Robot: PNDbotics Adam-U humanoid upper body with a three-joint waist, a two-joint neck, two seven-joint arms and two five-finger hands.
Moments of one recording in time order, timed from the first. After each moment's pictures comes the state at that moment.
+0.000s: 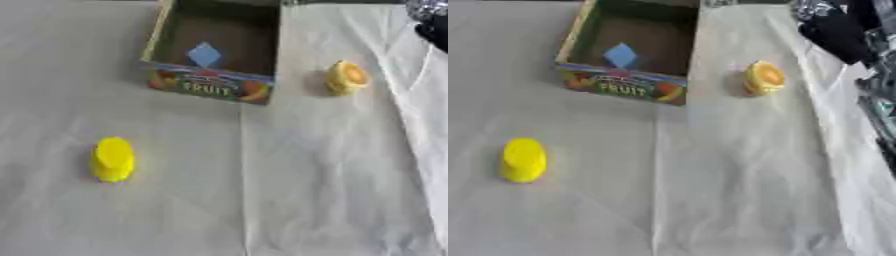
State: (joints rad) left arm -0.22 0.39 0.20 -1.99 -0.06 -0.28 0.42; right arm -0.42 -0.79 0.03 -1.98 0.12 0.10 -0.18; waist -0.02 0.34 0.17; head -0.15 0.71
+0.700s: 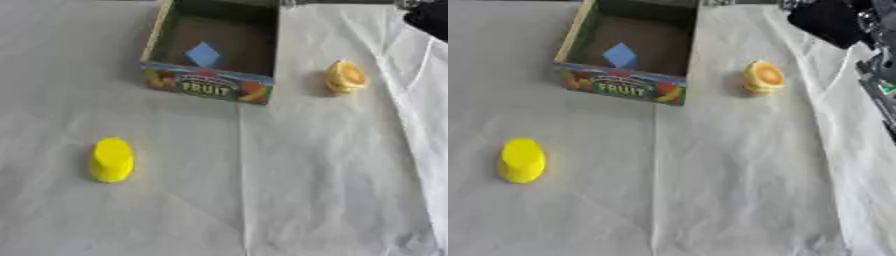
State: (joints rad) left arm -0.22 0.39 0.20 -1.99 -0.06 -0.27 0.41; right arm -0.43 -0.82 0.04 -1.97 0.13 0.12 -0.15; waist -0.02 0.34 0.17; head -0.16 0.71
